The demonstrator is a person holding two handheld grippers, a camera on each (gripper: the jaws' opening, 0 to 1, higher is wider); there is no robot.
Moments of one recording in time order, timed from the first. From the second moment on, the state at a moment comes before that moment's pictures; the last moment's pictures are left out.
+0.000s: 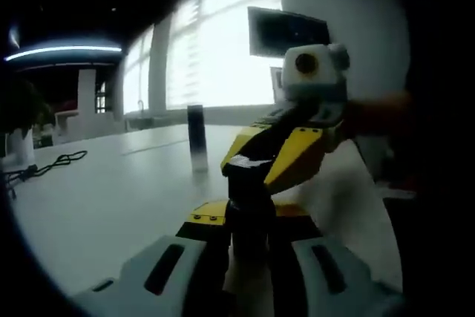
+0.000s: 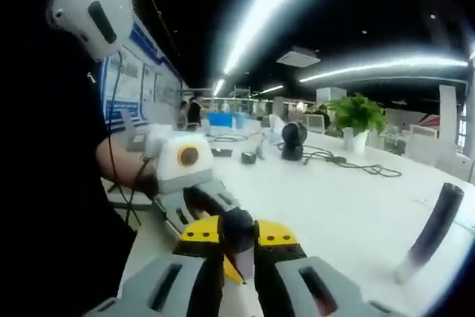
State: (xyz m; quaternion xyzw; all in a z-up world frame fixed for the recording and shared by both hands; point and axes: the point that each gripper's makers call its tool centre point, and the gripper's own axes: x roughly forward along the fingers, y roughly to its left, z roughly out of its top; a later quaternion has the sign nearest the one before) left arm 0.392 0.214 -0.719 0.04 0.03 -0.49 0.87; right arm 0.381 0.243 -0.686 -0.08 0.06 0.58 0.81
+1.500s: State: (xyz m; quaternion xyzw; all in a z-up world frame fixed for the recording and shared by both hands) left arm 0.411 0.230 -0.719 0.06 0.03 -0.39 0.92; right arm 0.397 0.232 -0.687 0.00 0.08 0.16 0.98
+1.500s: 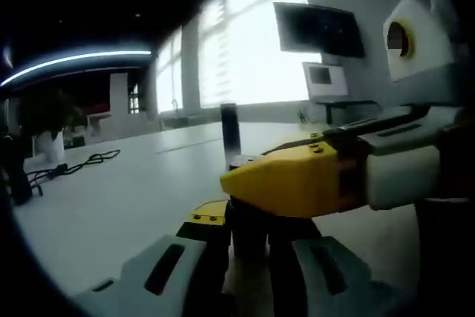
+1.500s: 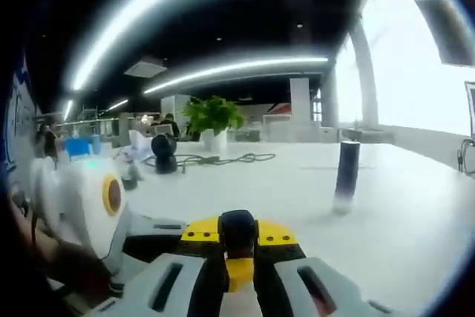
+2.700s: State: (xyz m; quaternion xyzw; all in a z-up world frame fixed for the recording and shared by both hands) left arm 0.393 0.214 -0.717 0.05 0.02 -0.53 0.84; right arm 0.379 0.238 -0.667 -0.01 0.07 0.68 0.73
